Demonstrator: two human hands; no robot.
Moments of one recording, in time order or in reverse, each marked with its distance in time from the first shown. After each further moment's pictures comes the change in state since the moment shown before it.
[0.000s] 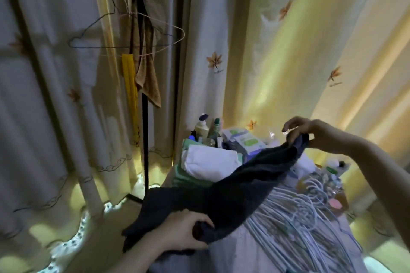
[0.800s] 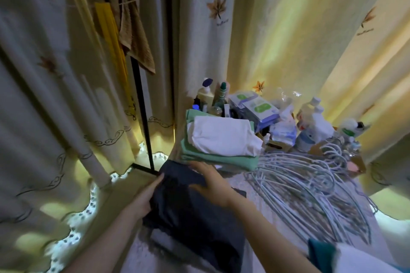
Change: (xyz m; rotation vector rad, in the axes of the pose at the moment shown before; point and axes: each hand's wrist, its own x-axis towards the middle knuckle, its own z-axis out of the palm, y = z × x) left_hand 0.048 -0.183 0.022 -1.534 0.259 -0.747; right_hand 0.119 -0.065 0.318 0.259 0.014 0.162
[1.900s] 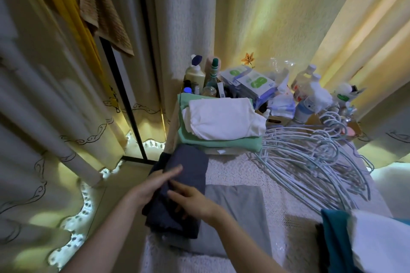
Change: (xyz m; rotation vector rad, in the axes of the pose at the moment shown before) left_hand 0.004 0.043 0.002 0.544 -0.221 -0.016; right_hand 0.025 -0.016 0.105 0.799 -0.096 0.515
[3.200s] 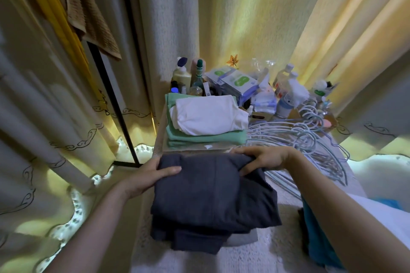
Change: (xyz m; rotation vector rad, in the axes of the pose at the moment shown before) left_hand -0.050 0.028 0.025 0.130 -0.202 0.320; right_hand -0.107 -0.057 -0.187 -0.214 -0.270 0.088
